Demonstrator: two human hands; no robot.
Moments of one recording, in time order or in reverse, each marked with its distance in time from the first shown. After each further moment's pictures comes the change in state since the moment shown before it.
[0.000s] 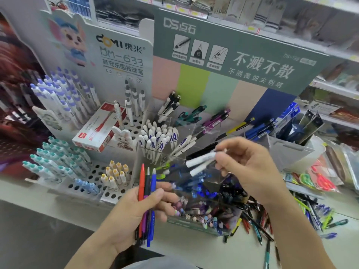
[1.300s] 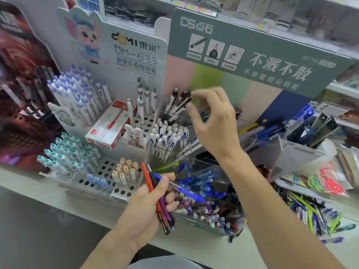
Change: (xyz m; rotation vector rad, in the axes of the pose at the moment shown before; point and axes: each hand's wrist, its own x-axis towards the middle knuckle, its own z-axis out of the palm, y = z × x) left_hand 0.003 0.000 0.011 -0.277 0.082 0.007; right_hand 0.093 -0.021 0.079 -0.532 0.300 -0.651
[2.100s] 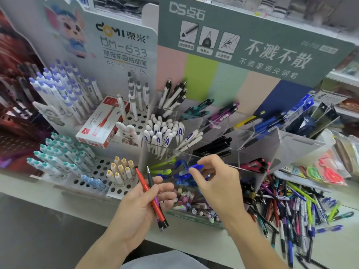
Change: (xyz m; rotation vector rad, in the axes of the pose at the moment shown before) left_hand 0.007 -0.005 -0.020 0.046 0.078 -0.017; right_hand -0.133 0.006 -0.012 -0.010 -0.148 0.465
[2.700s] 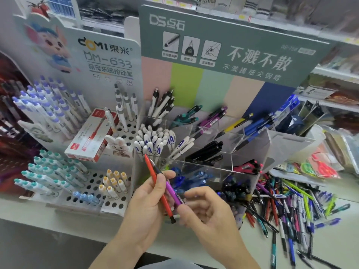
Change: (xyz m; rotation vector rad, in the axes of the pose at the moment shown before) left_hand 0.008 0.004 0.039 0.154 -0.058 0.088; right_hand -0.051 -0.027 -0.018 0.597 -0.270 0.376
